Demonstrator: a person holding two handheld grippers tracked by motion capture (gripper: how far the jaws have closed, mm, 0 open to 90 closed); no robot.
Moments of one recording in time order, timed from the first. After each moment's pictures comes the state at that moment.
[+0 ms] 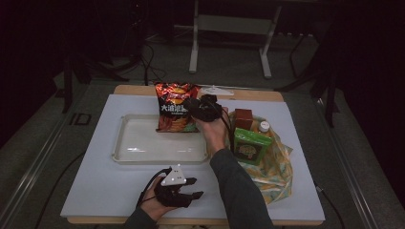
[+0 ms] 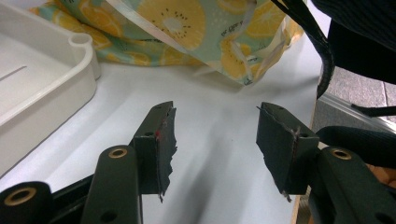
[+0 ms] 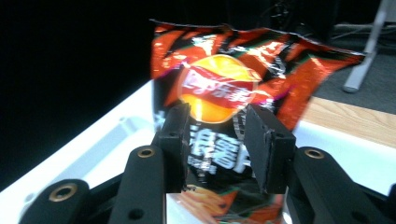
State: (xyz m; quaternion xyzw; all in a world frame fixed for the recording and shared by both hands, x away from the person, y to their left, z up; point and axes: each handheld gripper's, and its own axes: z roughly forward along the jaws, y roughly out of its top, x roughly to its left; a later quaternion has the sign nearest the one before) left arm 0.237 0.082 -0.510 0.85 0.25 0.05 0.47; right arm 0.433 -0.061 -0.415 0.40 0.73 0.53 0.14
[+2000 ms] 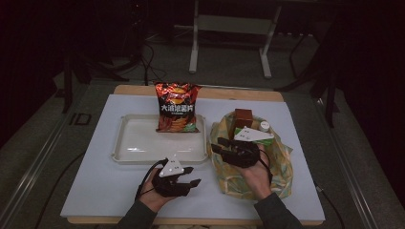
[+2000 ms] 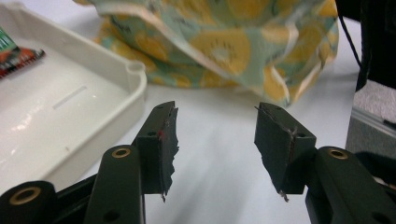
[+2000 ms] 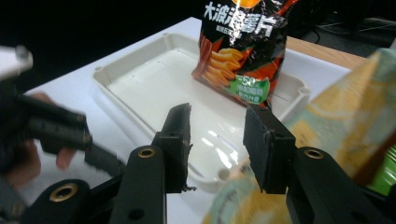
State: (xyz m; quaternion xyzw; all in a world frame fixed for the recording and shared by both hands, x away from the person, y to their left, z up) left arm 0.253 0.089 -0.490 0.83 0.28 0.10 0.47; right arm 0.312 -0.164 -0.430 0.32 0.79 0.50 0.13
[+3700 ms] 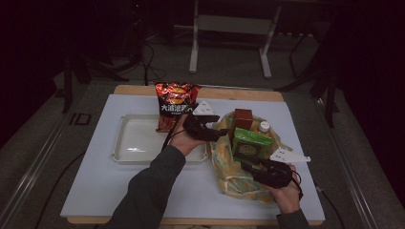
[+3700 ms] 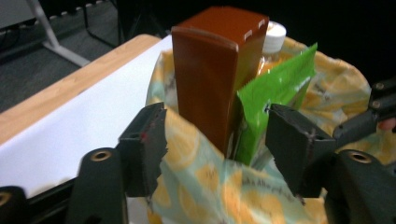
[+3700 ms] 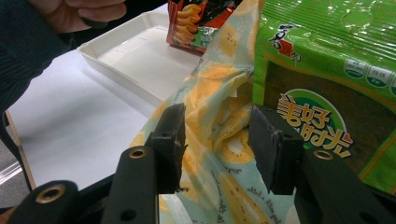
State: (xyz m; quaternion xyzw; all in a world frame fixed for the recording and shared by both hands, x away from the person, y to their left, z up) left arm 0.384 0.019 -0.407 0.82 0.24 0.11 0.51; right arm 0.275 -0.253 -0.461 0.36 0.77 0.51 0.12
